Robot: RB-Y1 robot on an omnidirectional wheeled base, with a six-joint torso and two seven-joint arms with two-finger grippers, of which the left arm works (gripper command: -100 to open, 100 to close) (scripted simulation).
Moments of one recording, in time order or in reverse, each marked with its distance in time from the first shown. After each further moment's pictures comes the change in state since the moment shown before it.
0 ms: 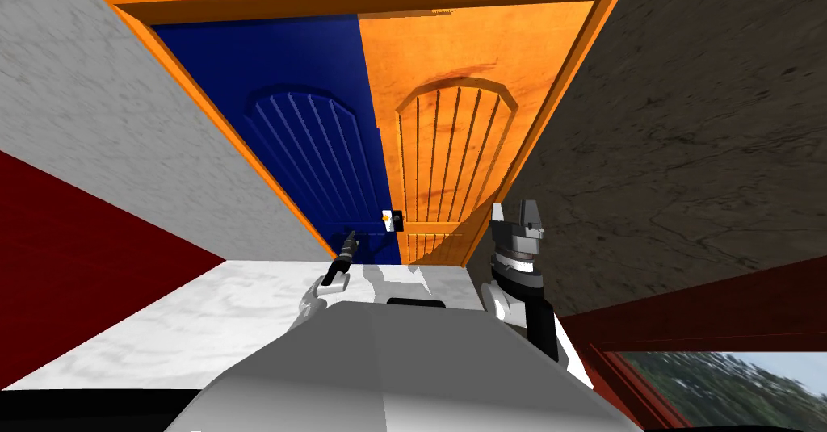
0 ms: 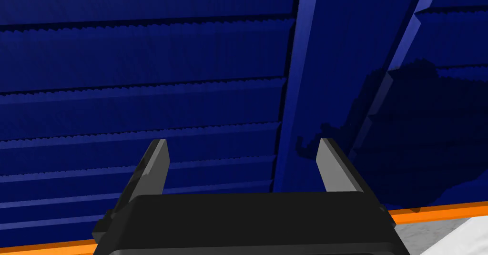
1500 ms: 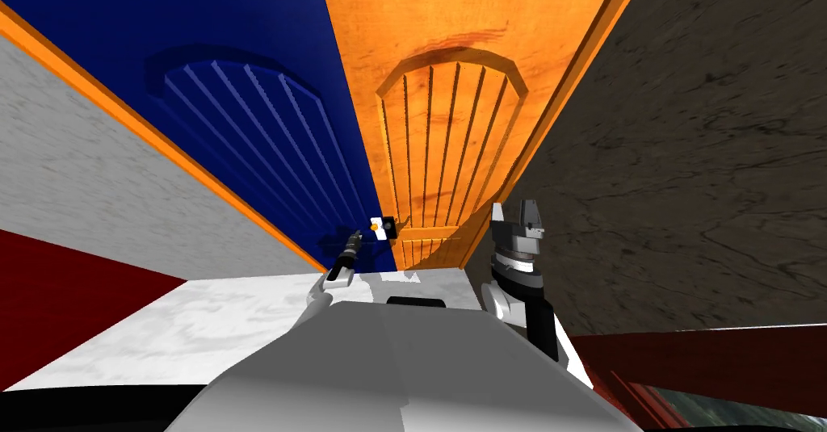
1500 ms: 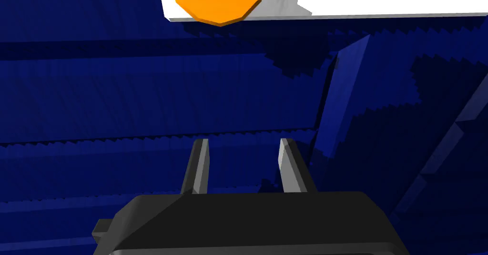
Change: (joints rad) arm -0.039 -0.013 -0.022 -0.001 0.002 -0.006 0.007
